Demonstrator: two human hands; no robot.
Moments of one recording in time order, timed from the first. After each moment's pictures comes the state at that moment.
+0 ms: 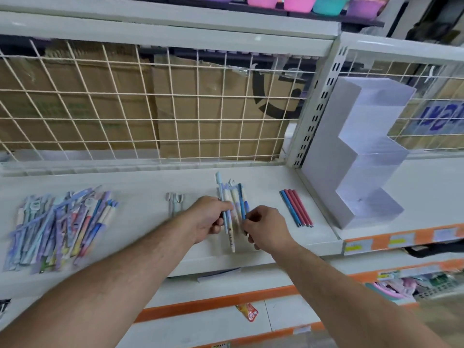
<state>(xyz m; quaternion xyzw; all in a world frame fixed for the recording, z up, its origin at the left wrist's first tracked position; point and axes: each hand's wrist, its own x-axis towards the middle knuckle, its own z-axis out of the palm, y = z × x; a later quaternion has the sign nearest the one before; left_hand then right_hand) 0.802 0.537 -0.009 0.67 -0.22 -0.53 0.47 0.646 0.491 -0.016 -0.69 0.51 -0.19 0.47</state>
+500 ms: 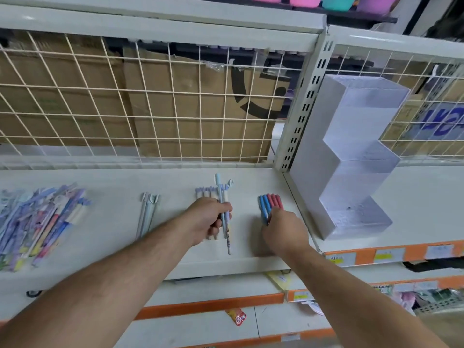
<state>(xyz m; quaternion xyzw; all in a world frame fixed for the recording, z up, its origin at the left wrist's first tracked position) 0.756 0.489 -0.021 0.67 -0.20 -0.53 0.48 0.579 0.409 -0.034 -0.82 0.56 -0.04 0.13</state>
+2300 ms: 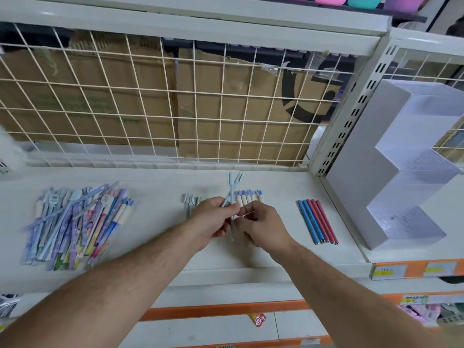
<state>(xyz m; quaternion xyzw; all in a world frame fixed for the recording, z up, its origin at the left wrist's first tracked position) 0.834 0.539 -0.027 0.67 -0.22 -0.49 0.51 0.695 0.478 -0.019 -0.69 0.42 -0.17 0.57</state>
